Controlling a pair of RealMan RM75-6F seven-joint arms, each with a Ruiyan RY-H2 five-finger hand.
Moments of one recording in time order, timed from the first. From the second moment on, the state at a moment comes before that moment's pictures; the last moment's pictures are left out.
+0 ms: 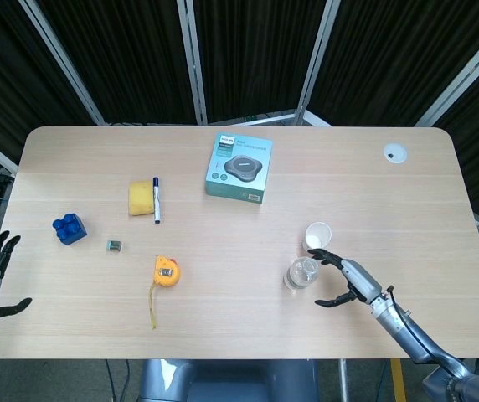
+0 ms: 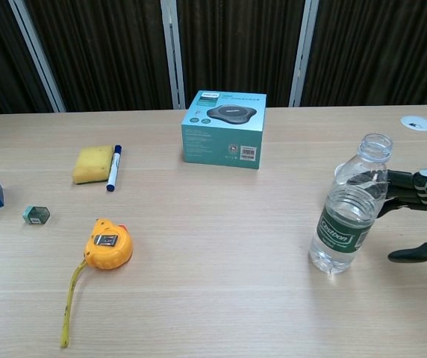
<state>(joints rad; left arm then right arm) -0.10 -1.00 -0.03 -1.86 1.36 1.40 0.28 0.48 -1.56 -0.09 -1.00 -1.73 1.18 1.08</state>
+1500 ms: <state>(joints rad) -0.12 -0.99 -0.02 -1.87 1.33 1.35 0.26 0.55 -1.69 -0.05 -0.99 -1.62 1.08 1.07</state>
